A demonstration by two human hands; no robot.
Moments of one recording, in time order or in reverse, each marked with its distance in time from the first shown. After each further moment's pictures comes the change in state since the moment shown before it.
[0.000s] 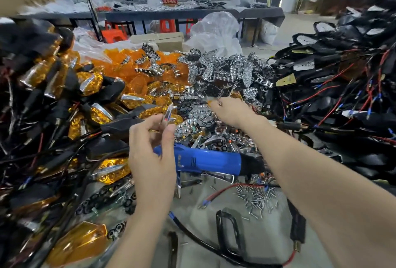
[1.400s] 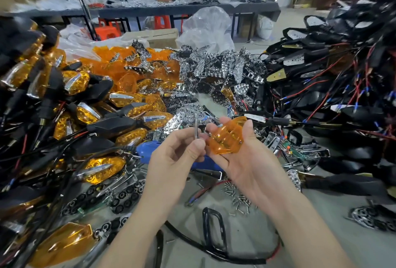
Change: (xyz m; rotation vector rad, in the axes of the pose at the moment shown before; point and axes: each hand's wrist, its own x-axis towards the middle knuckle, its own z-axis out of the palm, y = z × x) left_hand -0.019 0.029 0.012 -0.487 -0.507 -0.354; right_hand -0.165 0.000 0.013 1.925 -0.115 0.017
